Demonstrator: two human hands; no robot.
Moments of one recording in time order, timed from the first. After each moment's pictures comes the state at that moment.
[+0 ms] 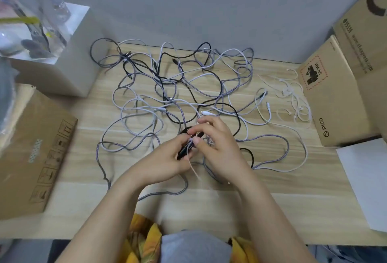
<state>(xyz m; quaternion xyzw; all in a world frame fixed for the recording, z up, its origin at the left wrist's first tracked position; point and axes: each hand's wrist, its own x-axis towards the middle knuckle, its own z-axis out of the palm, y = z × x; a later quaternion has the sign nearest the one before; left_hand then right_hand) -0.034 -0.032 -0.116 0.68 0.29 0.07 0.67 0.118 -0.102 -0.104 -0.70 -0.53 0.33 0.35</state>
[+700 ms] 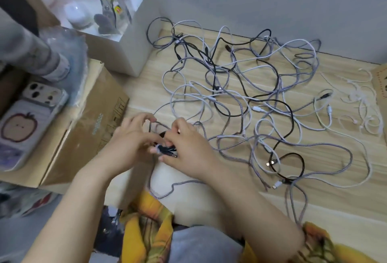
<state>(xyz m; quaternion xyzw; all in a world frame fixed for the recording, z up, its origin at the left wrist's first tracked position) -0.184 0.016 -0.139 0.85 0.45 0.01 0.28 -0.008 -0.038 -0.141 -0.59 -0.72 0.32 0.15</state>
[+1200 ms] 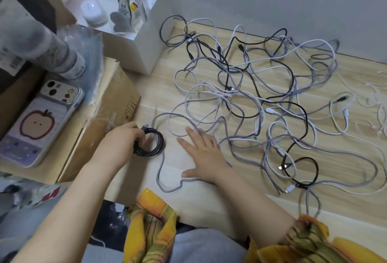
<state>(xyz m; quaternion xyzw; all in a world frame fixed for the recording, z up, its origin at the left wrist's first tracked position) -0.225 0.026 -0.157 0.79 0.57 -0.04 0.24 -0.001 -0.046 -0.220 -0.59 -0.76 0.29 -0.06</state>
